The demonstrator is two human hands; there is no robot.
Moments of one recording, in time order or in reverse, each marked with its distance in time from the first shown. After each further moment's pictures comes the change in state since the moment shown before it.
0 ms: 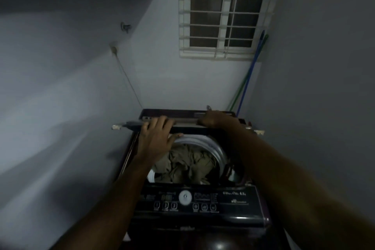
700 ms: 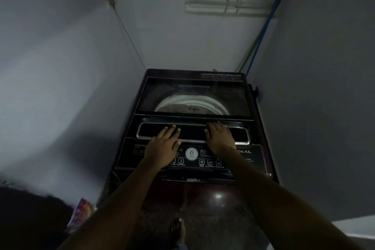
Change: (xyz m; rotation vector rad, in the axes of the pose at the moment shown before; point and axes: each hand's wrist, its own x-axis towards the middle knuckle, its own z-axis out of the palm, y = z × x) left_hand -0.137 0.021 0.042 -0.263 -0.637 -0.103; right_hand -0.039 0.033 0.216 0.061 0.290 0.033
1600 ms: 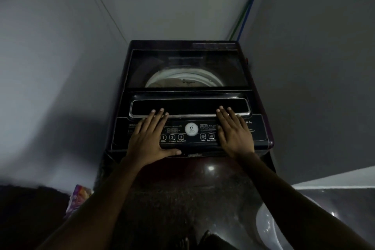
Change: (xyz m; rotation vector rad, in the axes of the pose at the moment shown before) left_hand -0.044 -0.038 0.021 0.085 0.036 0.126; right_hand -0.080 0.033 0.029 -0.130 0.222 -0.053
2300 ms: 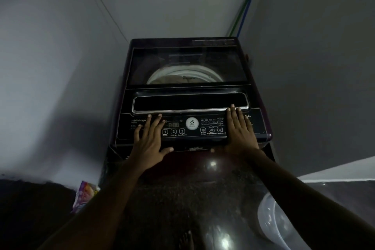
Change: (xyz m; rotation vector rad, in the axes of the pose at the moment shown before) left_hand -0.025 -0.002 0.019 0.003 -0.054 -0.019; right_hand -0.020 0.006 -0.011 -0.068 -0.307 0.076
